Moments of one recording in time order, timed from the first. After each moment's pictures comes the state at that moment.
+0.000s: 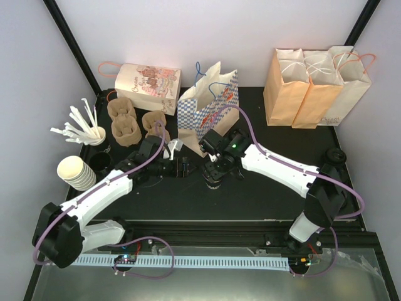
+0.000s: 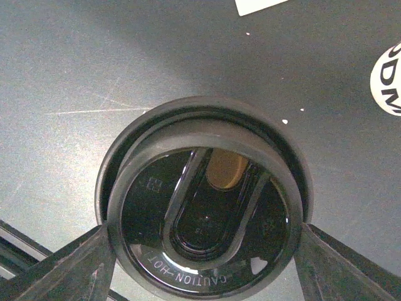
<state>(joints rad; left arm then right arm) -0.52 1.14 0.72 -0.30 0.51 -0.61 0.91 1.62 1.36 -0.98 0.08 0.30</state>
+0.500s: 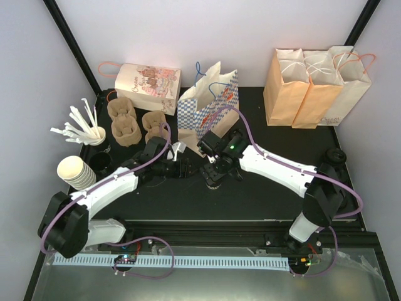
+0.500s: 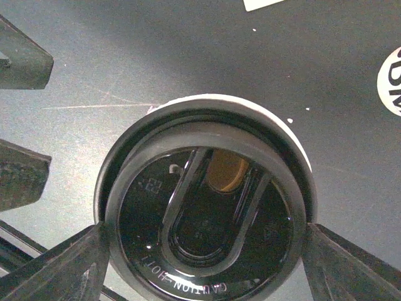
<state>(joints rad) -0.52 1.23 0.68 -0.22 0.56 -0.63 0.93 1.63 1.36 -0.98 0.09 0.29</state>
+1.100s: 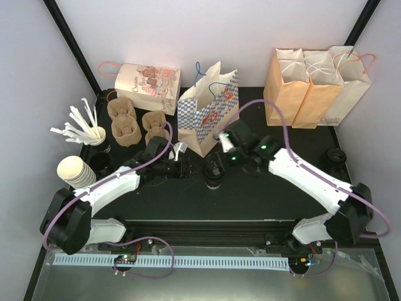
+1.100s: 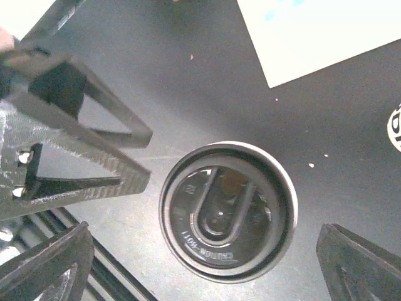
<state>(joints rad) -0.52 1.26 0.68 -0.17 0.60 -0.63 0.85 1.44 1.29 -0.85 -0.07 0.29</state>
